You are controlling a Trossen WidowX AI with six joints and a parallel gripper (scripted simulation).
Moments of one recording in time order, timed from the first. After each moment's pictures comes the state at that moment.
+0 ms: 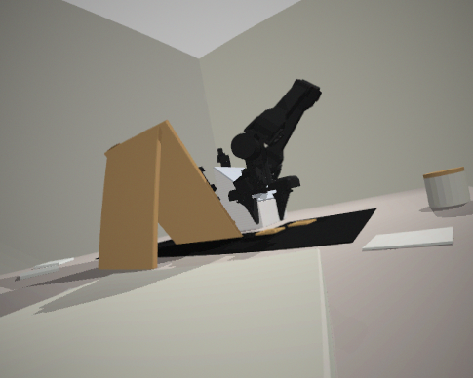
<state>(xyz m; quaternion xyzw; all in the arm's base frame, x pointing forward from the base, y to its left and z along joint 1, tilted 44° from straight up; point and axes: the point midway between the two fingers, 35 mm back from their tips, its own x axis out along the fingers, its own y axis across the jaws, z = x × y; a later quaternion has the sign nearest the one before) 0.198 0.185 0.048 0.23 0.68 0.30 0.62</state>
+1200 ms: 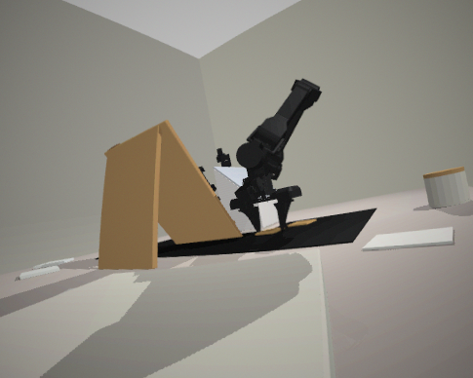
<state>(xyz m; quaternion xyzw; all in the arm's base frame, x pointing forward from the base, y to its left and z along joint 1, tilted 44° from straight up) 0.194 0.200 0.029 0.24 0.68 0.30 0.62</state>
